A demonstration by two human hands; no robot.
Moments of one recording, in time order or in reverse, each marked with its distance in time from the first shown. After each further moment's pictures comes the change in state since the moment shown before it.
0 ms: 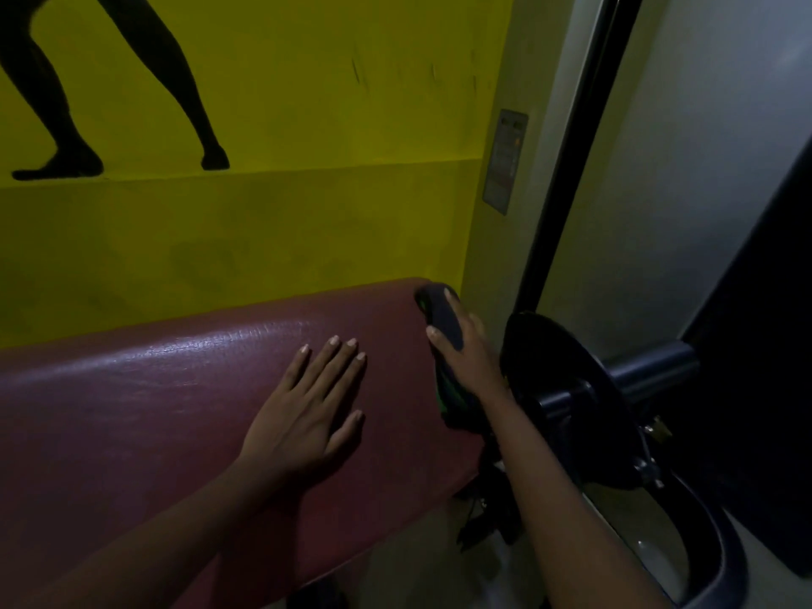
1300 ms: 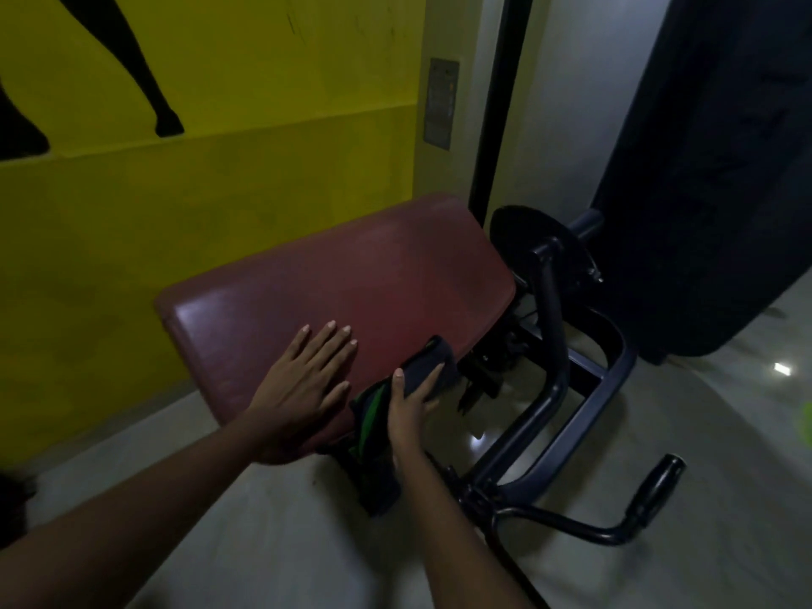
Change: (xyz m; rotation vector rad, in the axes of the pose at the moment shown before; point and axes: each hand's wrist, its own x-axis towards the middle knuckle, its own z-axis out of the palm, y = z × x) left_hand -0.191 -0.151 -0.035 -0.079 -0.073 0.386; right_hand -0.247 -0.177 0.283 0.451 0.568 0.737
